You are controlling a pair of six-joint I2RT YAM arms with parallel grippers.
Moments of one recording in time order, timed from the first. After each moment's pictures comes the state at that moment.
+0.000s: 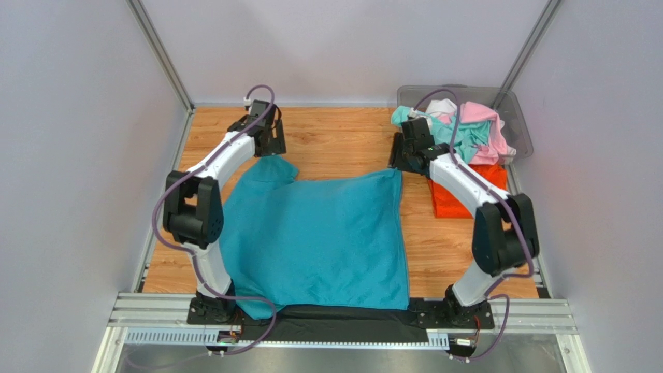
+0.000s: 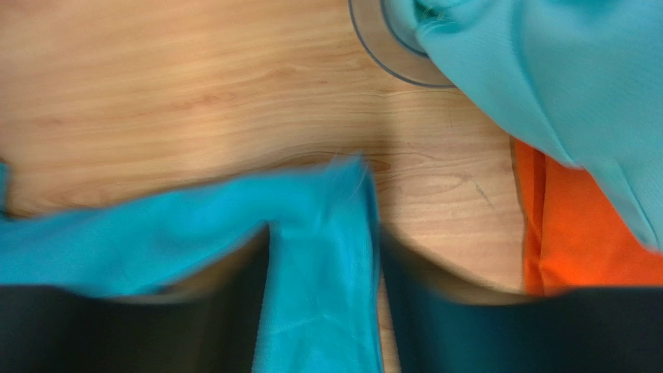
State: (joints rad) left arm -0.25 1.80 1.50 -0.56 -0.35 -0.34; right arm 0.34 1.58 1.22 -0.41 0.18 0.45
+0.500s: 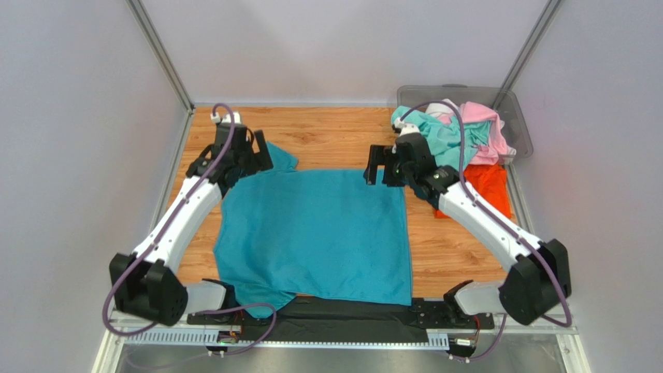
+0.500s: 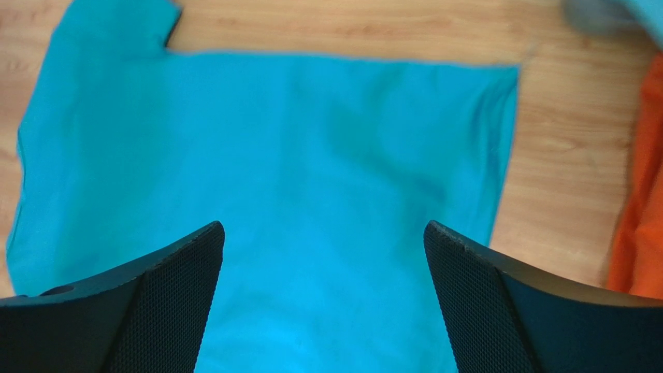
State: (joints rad) left arm -0.25 1.34 1.21 -0.58 -0.24 -0.43; right arm 0.49 1.38 1.14 -0.42 0.07 0.44
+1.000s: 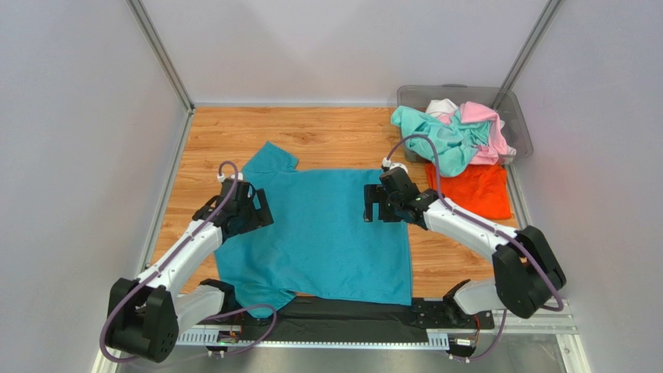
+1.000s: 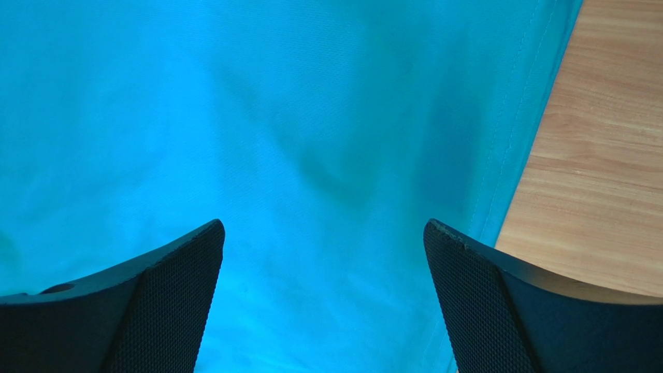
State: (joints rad) left arm -0.25 1.05 0.60 -0.53 -0.11 -0.54; right arm 0.61 1.37 0.83 -0.39 0.10 0.52
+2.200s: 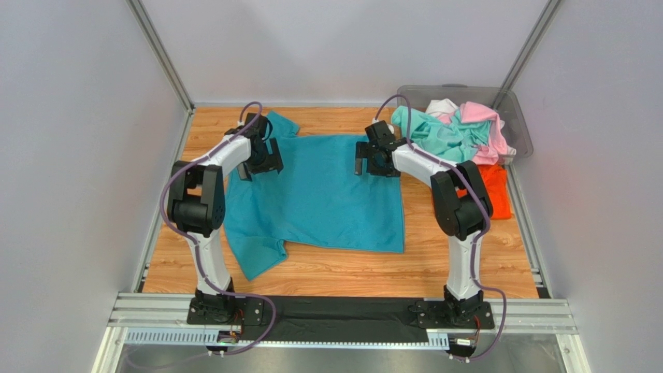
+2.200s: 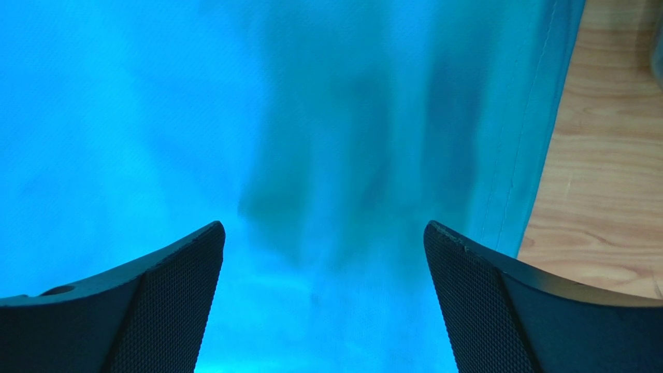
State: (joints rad) left arm -0.17 1.98 1.45 -0.64 -0.14 -0.45; right arm 0.44 2.05 1.49 -0.45 0.14 0.43
